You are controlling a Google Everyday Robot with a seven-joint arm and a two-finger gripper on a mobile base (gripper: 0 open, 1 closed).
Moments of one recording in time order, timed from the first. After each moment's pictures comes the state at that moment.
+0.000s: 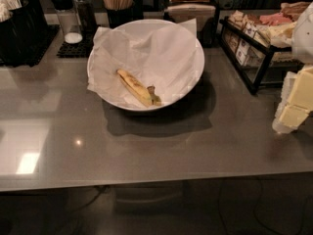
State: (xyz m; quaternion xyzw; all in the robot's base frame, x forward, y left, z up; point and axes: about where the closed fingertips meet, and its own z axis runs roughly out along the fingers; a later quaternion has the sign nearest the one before) arm 0.438 -0.217 0.976 -0.60 0.78 -0.03 0.16
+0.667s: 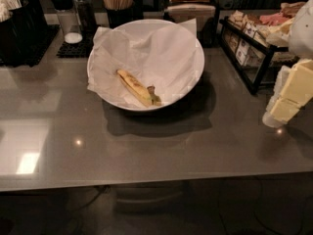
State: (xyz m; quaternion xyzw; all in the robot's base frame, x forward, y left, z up) arm 0.443 -0.205 0.981 -0.59 0.79 0.00 0.19
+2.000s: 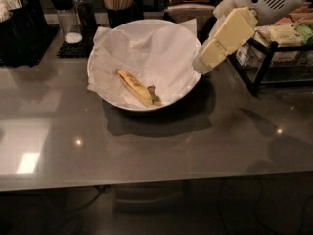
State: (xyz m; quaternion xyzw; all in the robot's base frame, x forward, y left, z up) arm 0.501 -0.096 1.025 -0.54 0.77 0.17 0.29
